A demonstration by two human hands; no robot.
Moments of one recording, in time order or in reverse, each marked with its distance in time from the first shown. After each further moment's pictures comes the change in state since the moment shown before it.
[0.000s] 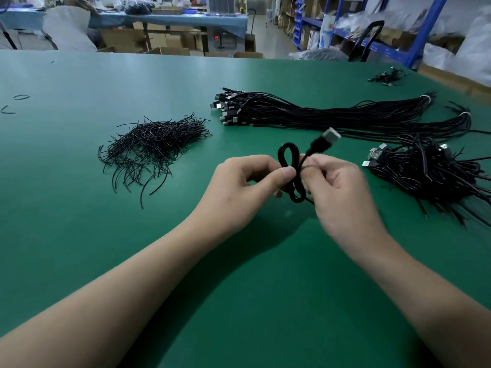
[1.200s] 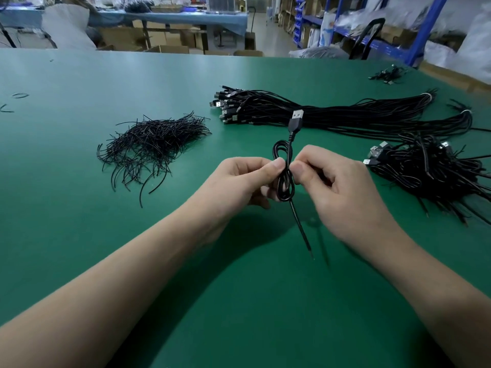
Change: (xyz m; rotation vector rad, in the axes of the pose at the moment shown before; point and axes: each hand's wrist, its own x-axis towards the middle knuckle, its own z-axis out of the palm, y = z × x) left_hand 0.002 0.003 -0.003 -0.444 -0.146 -0.256; right_hand 0.003 -0.004 -0.013 -0.199 -0.136 -0.175
